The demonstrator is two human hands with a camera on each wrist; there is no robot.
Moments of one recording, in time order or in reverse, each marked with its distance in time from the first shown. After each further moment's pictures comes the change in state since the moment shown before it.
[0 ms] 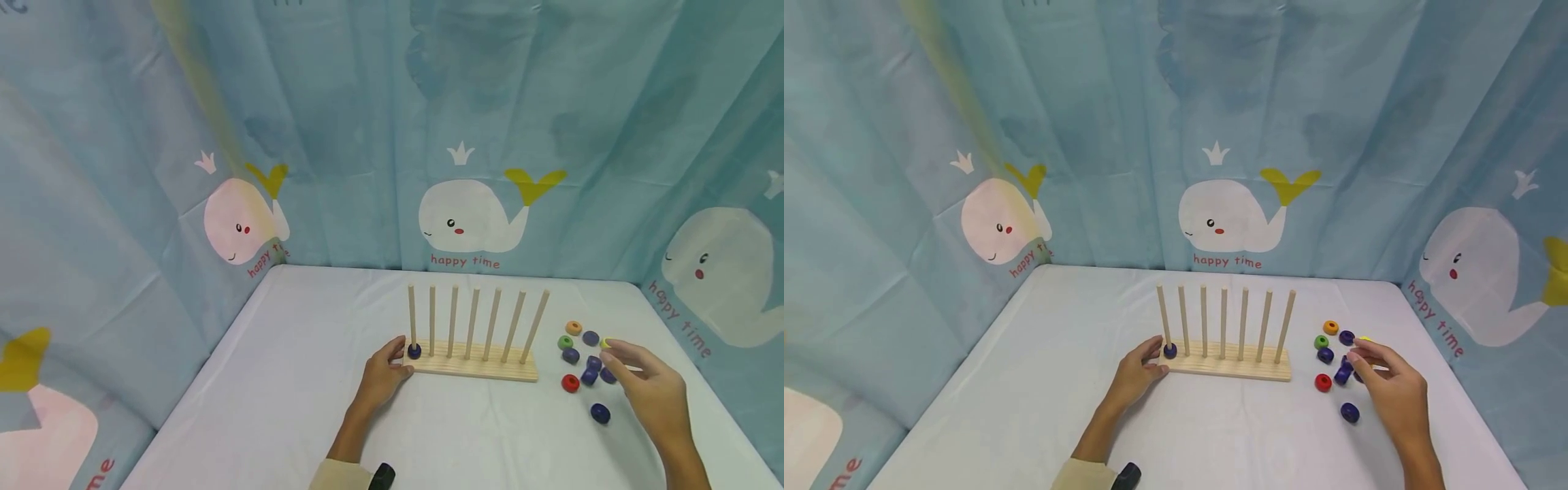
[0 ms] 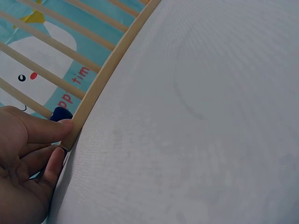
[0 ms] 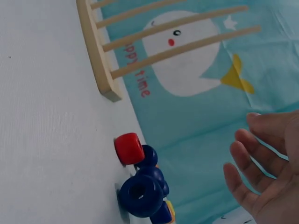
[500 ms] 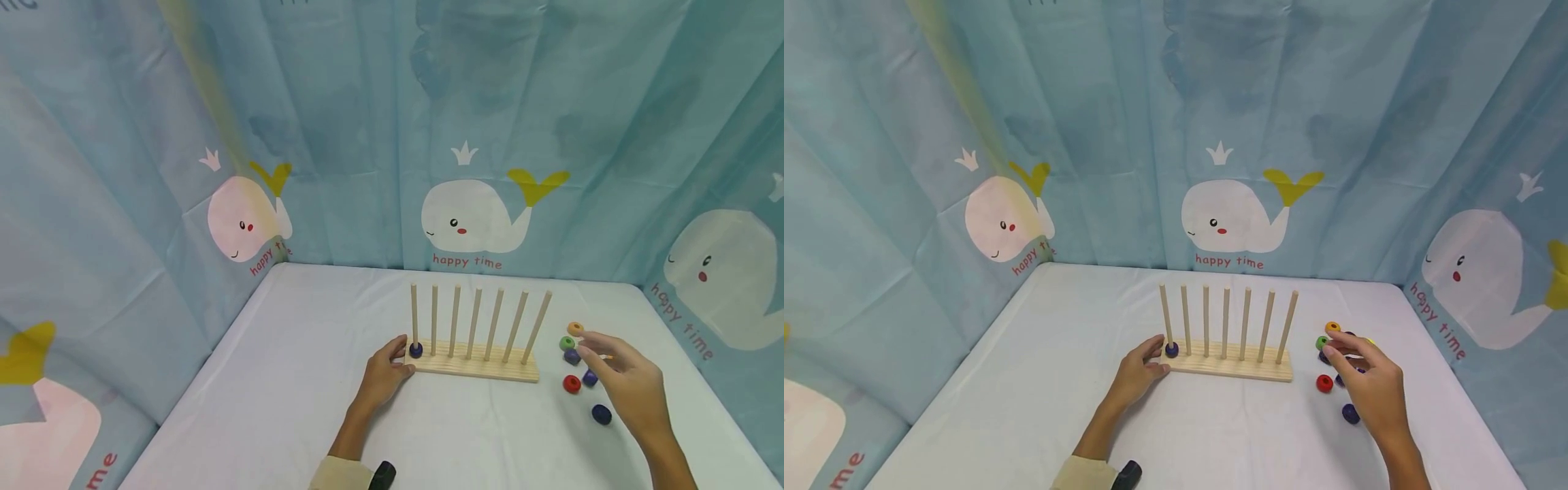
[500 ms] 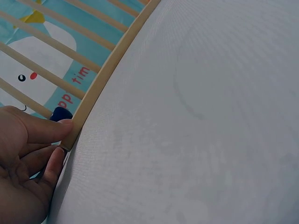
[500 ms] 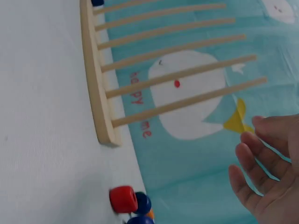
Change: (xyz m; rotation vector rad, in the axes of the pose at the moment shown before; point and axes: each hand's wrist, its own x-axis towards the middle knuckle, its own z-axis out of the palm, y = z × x) left_hand 0.001 -0.002 0.001 0.002 0.004 -0.006; right_hand -0.007 -0.033 0.011 0.046 -0.005 -0.260
